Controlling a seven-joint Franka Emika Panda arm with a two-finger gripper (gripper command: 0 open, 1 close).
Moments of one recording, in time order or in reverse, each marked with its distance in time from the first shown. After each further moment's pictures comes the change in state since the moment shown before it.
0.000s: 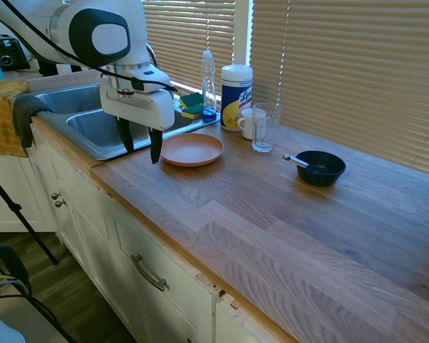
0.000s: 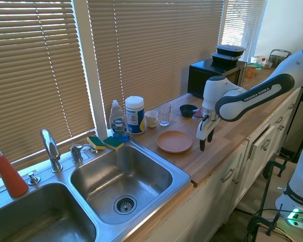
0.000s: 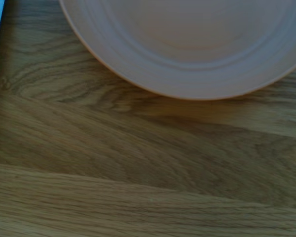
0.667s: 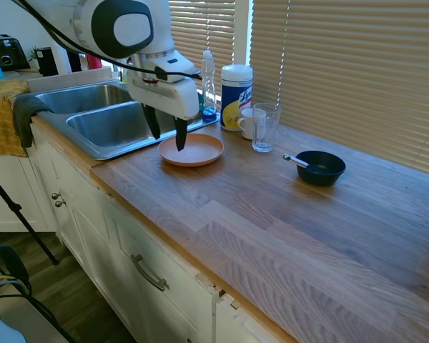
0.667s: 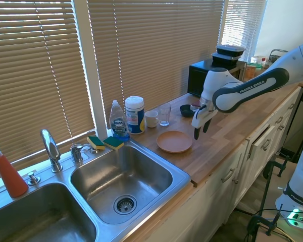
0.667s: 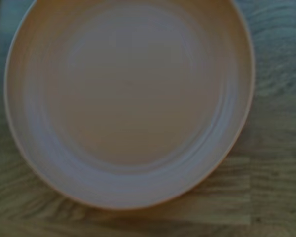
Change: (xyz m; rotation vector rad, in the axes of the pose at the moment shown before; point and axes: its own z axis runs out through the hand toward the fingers) arm 0.073 0.005 -0.027 0.127 0.061 0.153
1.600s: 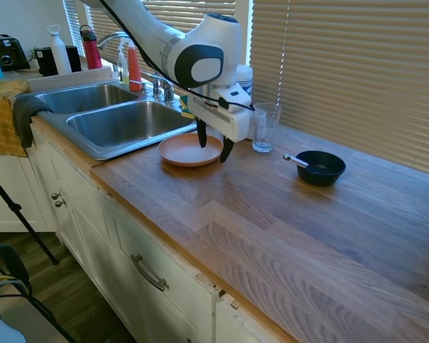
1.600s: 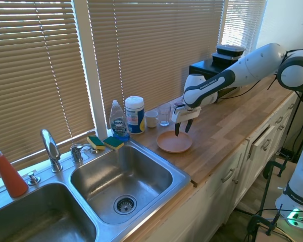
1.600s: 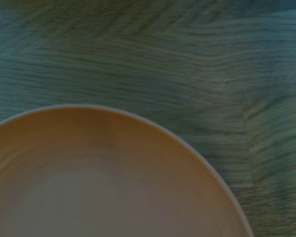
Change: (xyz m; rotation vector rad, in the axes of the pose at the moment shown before) arm 0.105 -0.054 0.086 0.012 -0.123 0.095
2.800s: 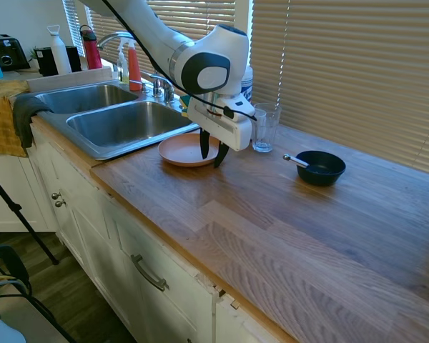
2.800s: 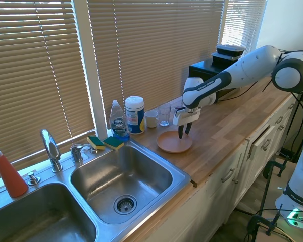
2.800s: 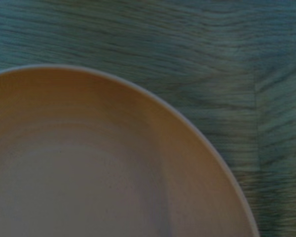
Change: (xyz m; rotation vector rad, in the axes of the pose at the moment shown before) arm 0.007 0.006 0.020 -0.035 -0.065 -0.036
